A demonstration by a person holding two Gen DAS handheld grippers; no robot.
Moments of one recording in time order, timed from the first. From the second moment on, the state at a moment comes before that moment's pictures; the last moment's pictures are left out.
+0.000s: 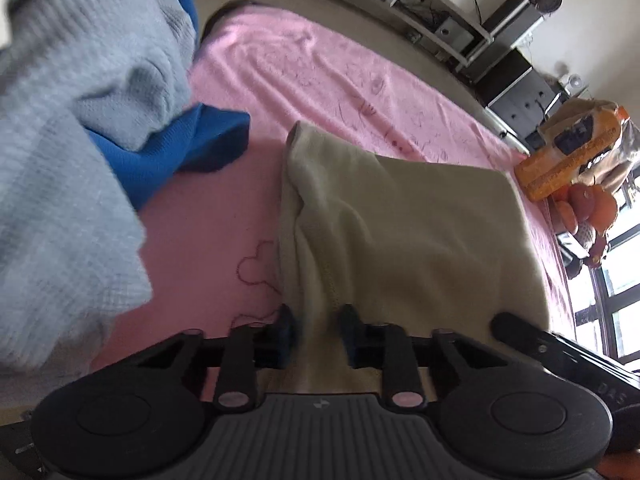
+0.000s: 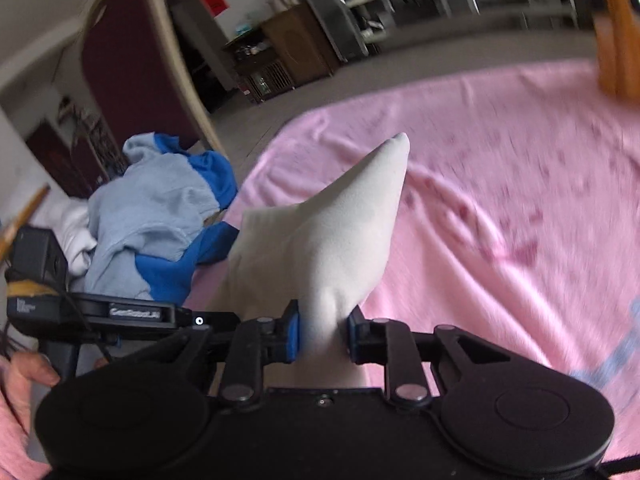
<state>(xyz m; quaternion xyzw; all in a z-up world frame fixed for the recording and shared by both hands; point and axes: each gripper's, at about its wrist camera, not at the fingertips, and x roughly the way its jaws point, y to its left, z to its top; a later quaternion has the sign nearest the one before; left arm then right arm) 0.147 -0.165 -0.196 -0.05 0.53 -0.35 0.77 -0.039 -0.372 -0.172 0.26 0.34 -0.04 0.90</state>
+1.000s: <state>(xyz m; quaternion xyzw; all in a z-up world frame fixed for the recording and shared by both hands) 0.059 -0.236 -0.169 -0.03 0.51 -0.45 0.73 -0.179 -0.540 -0.213 0.46 0.36 -0.23 0.78</state>
